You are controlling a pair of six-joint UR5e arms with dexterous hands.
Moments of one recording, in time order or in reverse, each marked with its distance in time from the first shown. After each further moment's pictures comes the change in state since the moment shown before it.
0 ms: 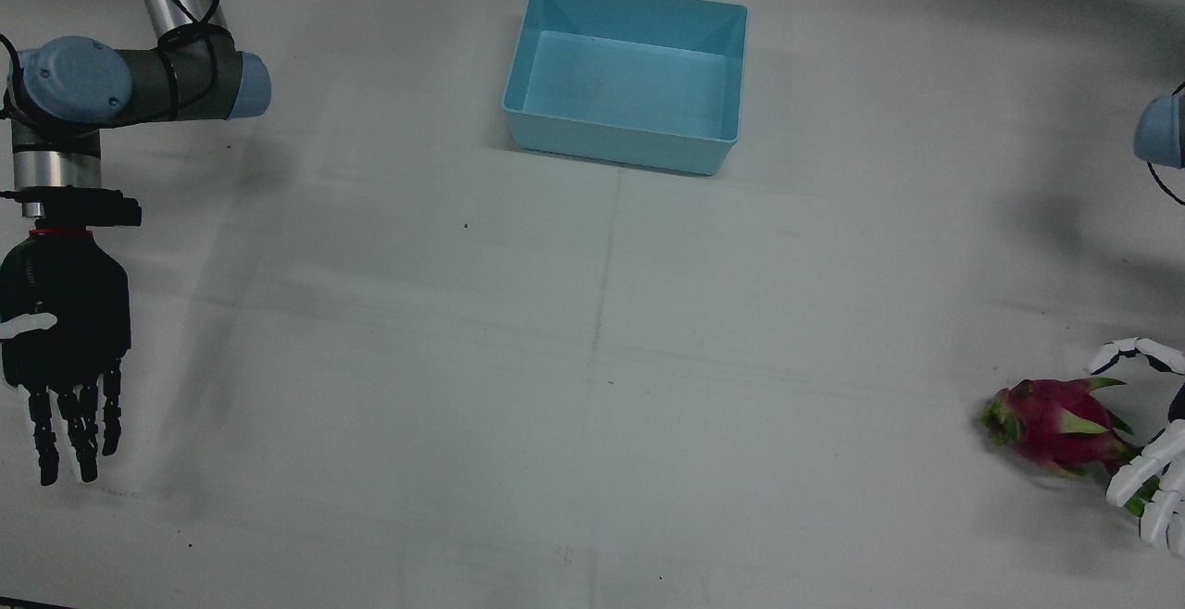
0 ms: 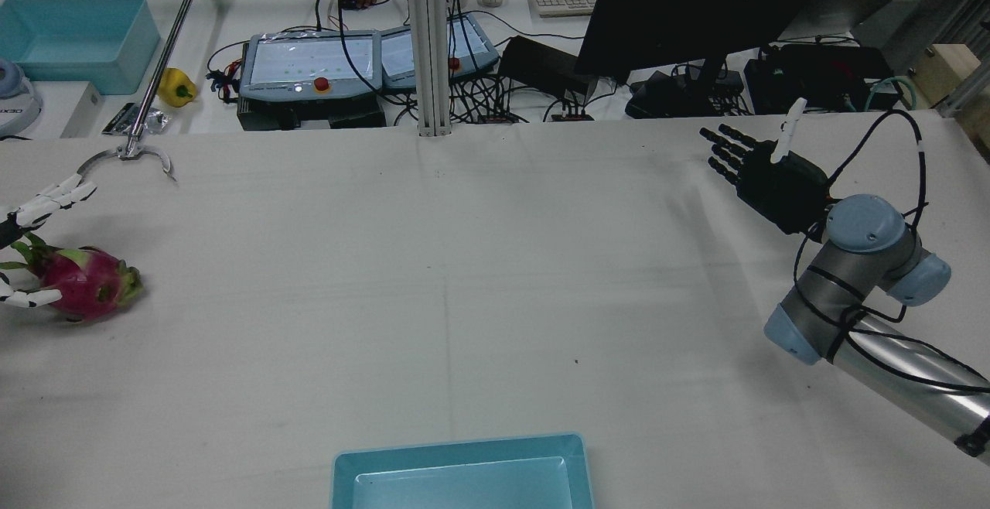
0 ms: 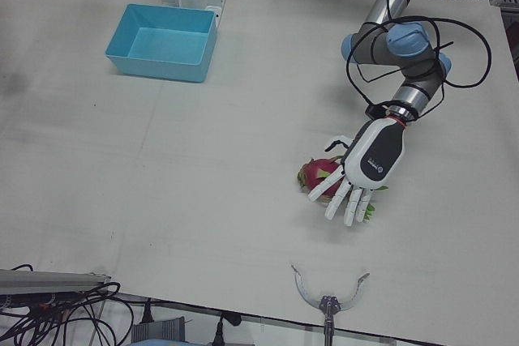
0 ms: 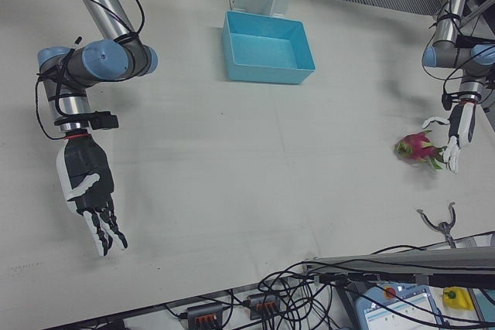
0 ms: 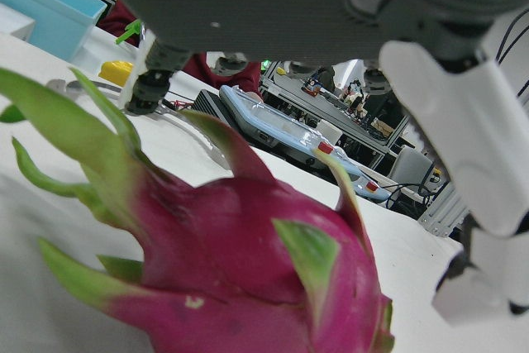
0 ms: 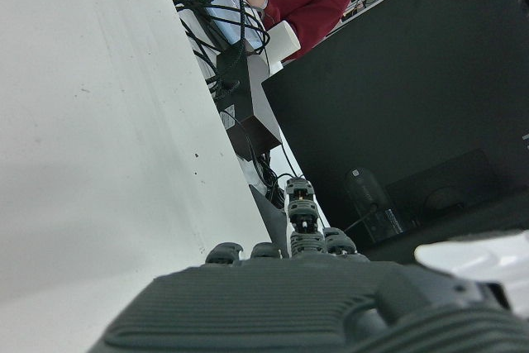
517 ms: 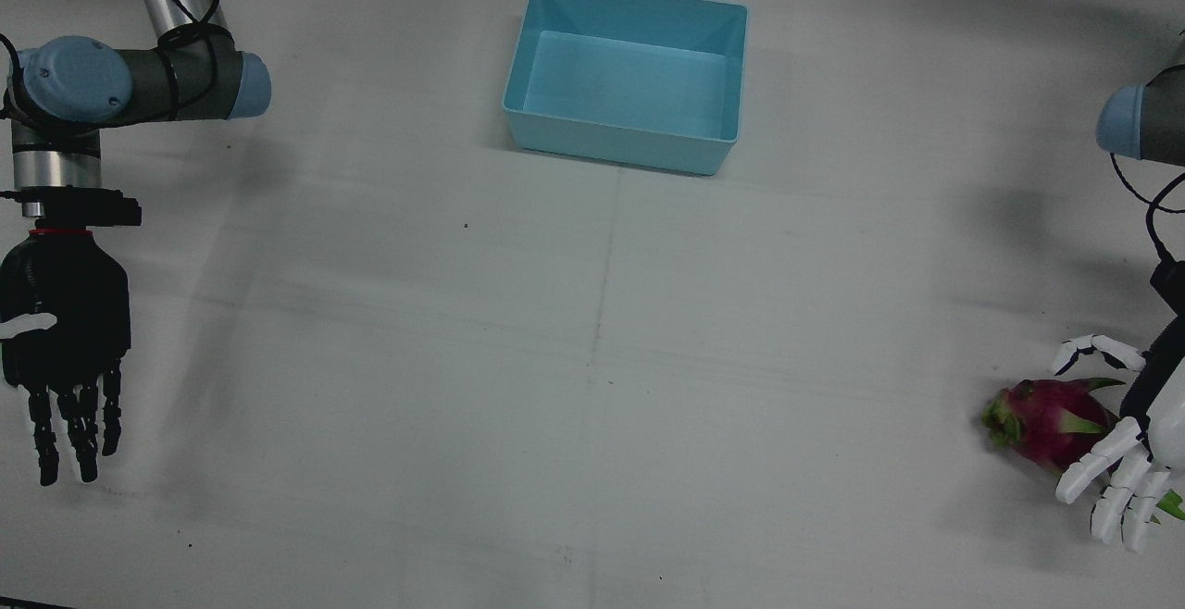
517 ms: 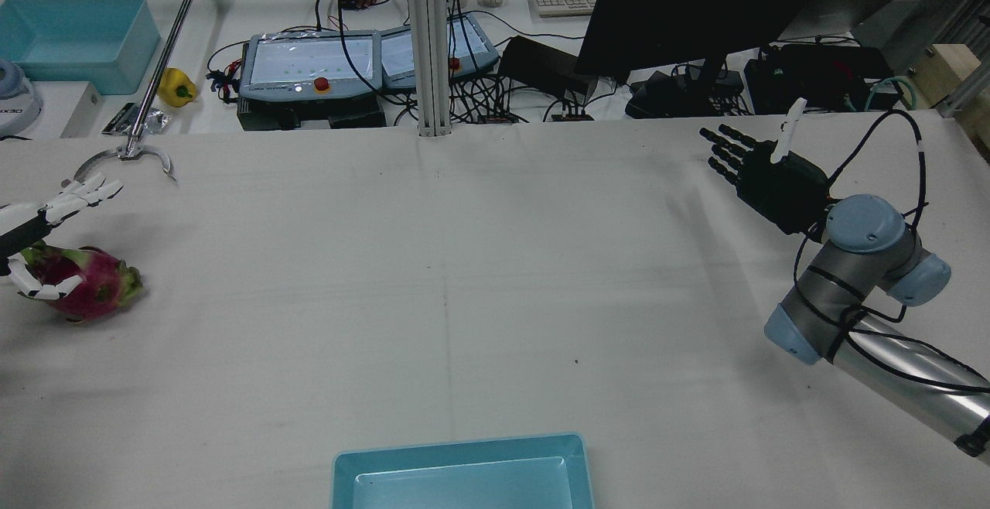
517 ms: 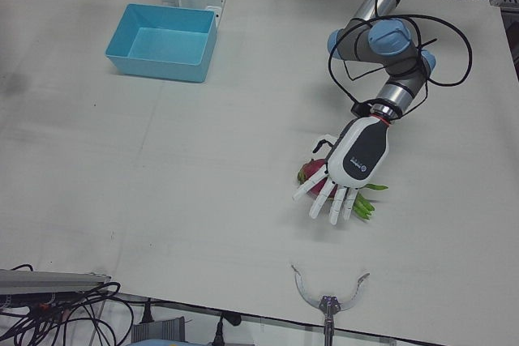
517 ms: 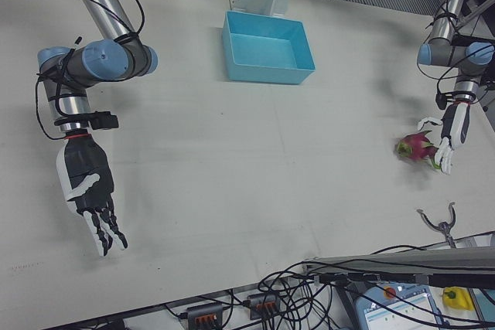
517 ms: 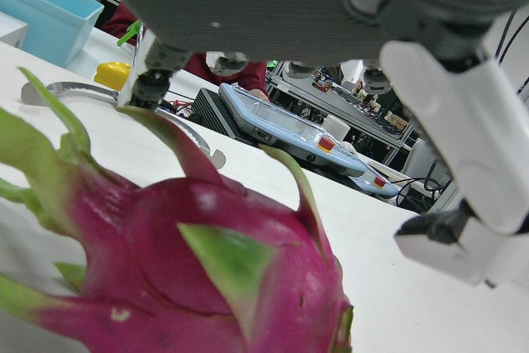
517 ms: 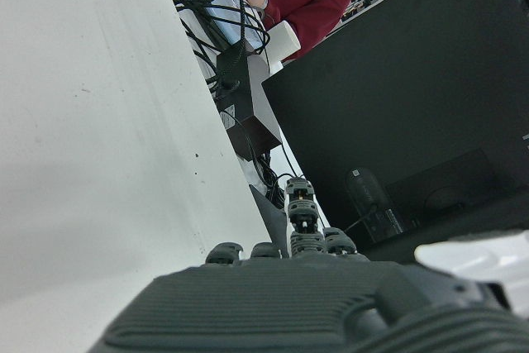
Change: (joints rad) left arm 0.036 -0.030 -0.066 0.137 -0.037 0.029; right arm 0.000 0.000 0.000 0.000 0.000 0.000
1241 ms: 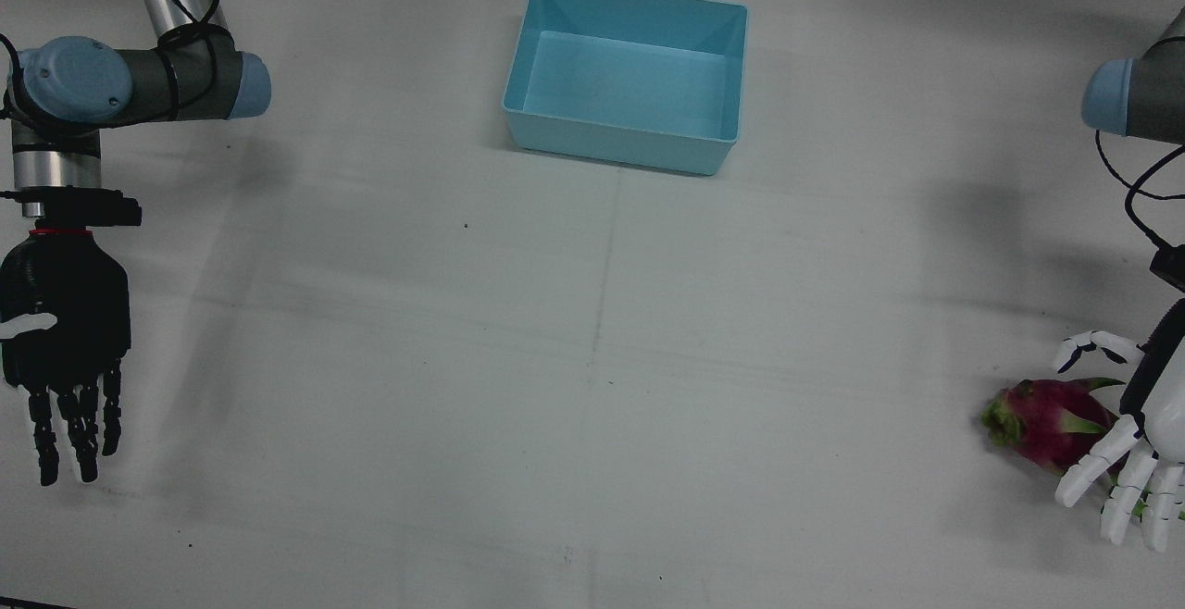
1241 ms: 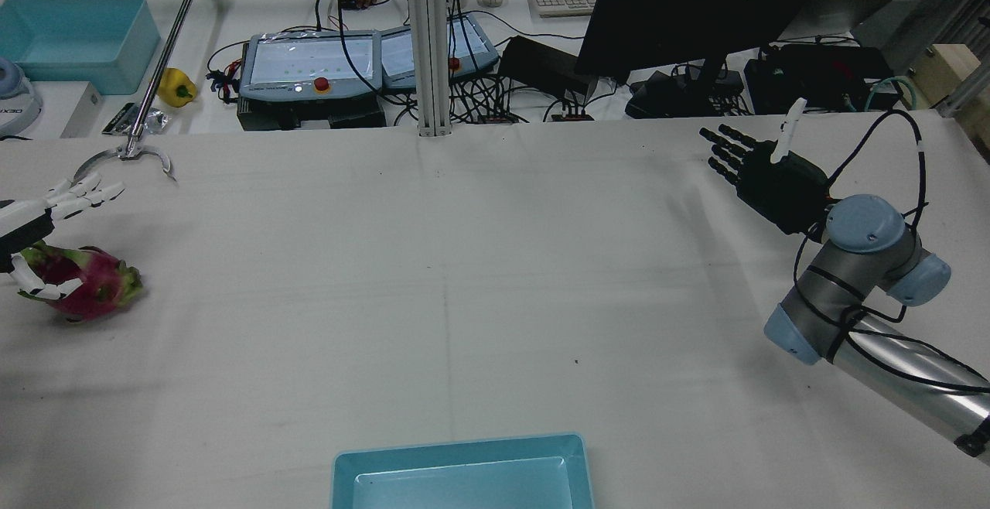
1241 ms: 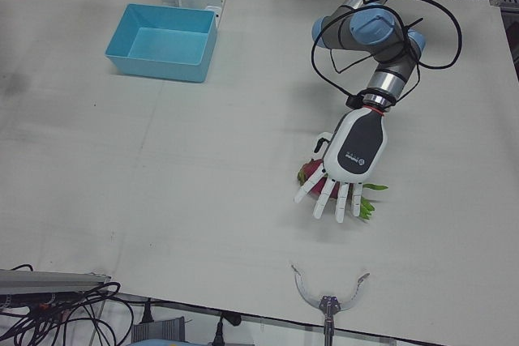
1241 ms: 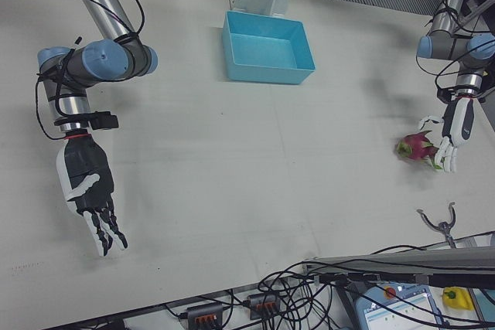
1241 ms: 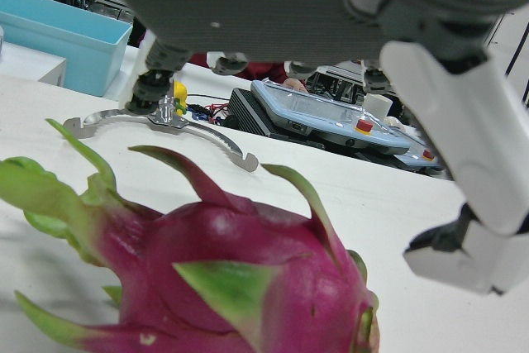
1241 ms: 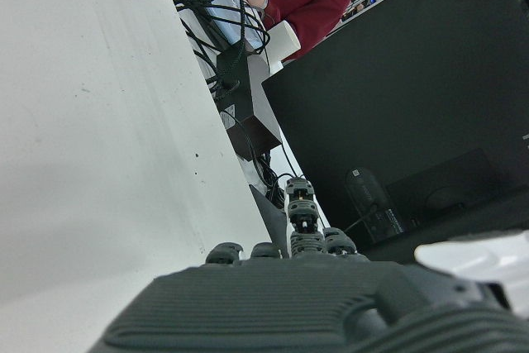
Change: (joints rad) left arm 0.009 -0.043 -0.095 0.281 -0.032 0.135; right arm 0.000 0.000 0.000 0.000 0.000 0.000
